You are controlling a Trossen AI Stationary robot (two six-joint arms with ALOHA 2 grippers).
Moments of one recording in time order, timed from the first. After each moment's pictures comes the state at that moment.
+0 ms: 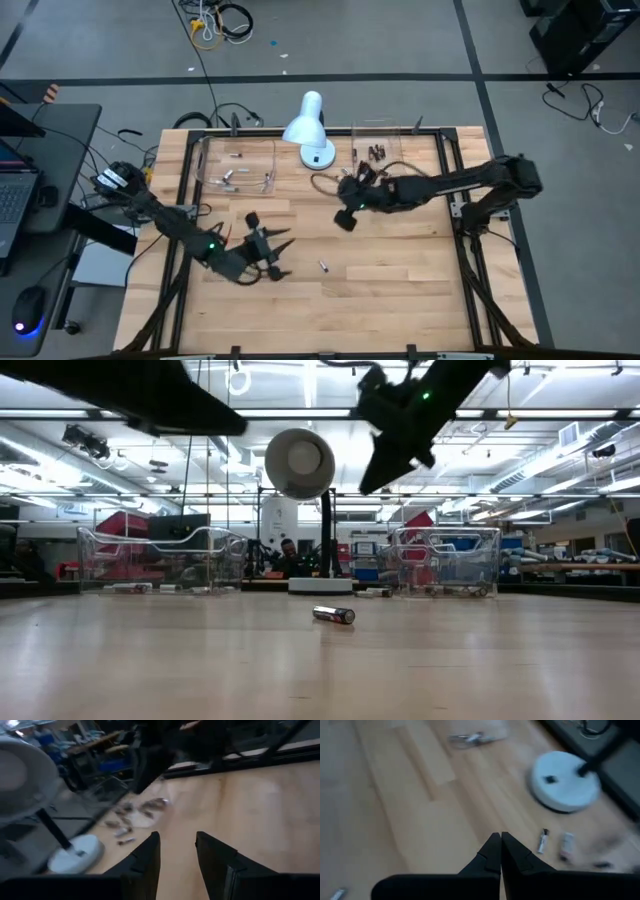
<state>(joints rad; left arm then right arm) -0.60 1.42 0.58 0.49 -1.06 -0.05 0.03 1.58 1.11 -0.39 0.43 0.36</state>
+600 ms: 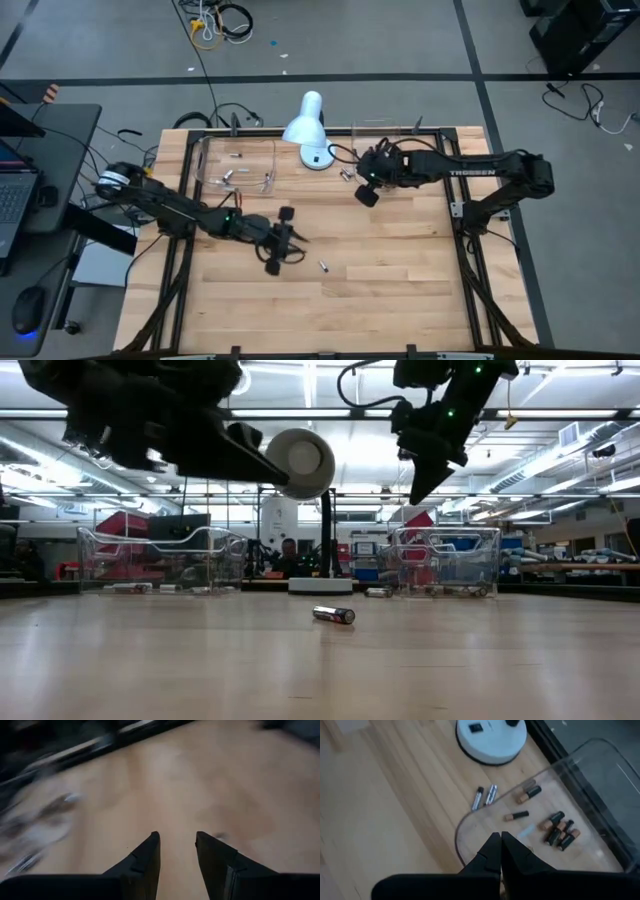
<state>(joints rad) -0.24 1.43 0.58 0.43 -0.15 0.21 -0.18 1.45 1.11 -0.72 0.39 0.26</state>
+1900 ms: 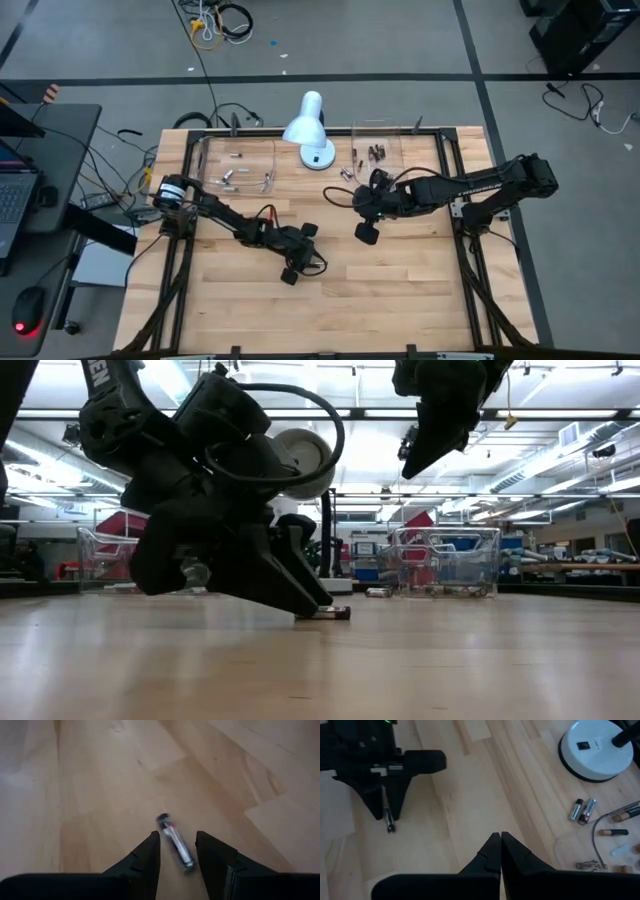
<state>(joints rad) -0.19 1.91 0.73 0.59 0.08 0.23 0.11 1.44 1.11 -0.66 0.29 0.38</state>
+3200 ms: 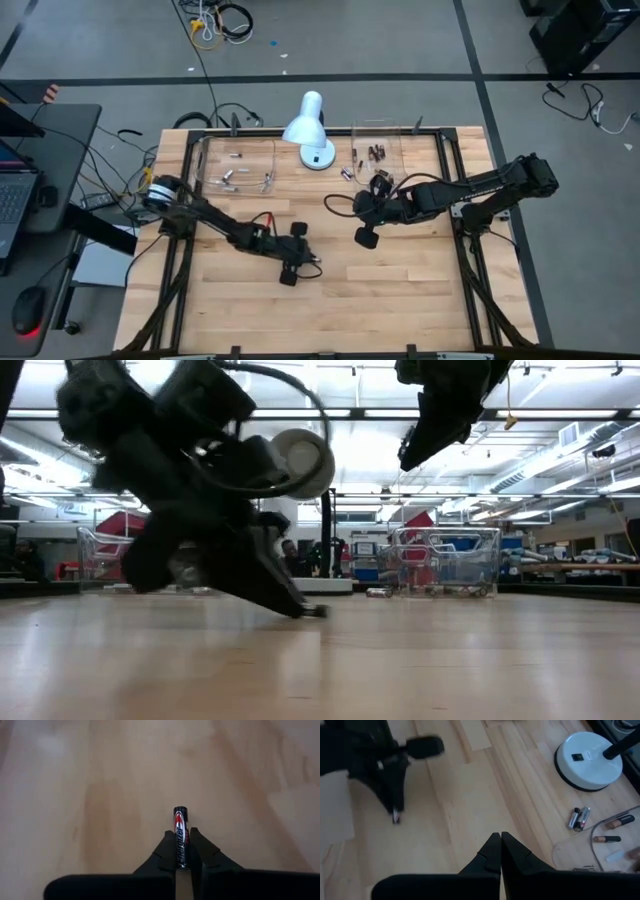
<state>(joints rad) -0.26 1.86 0.73 0.44 -0.15 0.07 0.17 1.44 1.11 -0.64 0.37 0.39</state>
